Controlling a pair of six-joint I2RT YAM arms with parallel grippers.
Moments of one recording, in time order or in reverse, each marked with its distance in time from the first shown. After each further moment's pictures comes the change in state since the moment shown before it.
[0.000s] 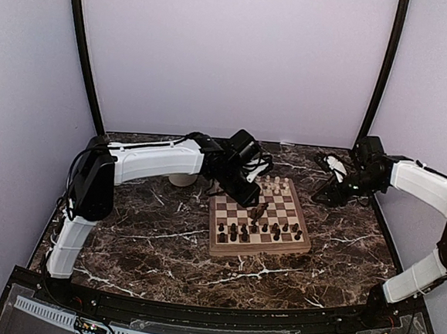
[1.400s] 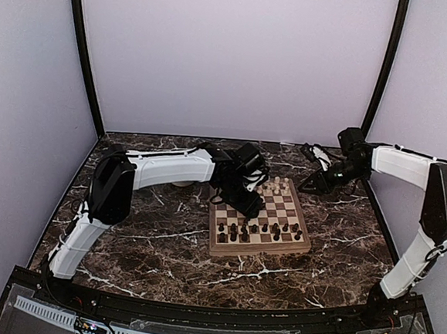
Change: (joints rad) left arm -0.004 0.150 0.110 -0.069 -0.027 -0.106; right arm 0.055 0.259 0.219 -0.003 -0.060 0.090
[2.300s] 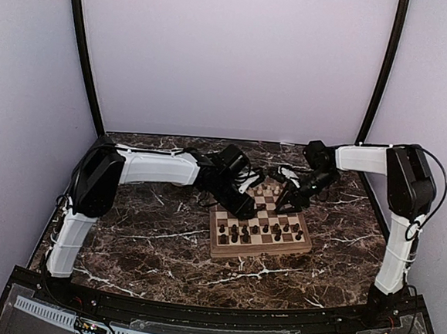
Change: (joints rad) left arm 0.039 -0.141 -0.314 0.280 0.164 0.090; right arm 0.146 0.327 0.182 -0.166 -0.099 -0.378
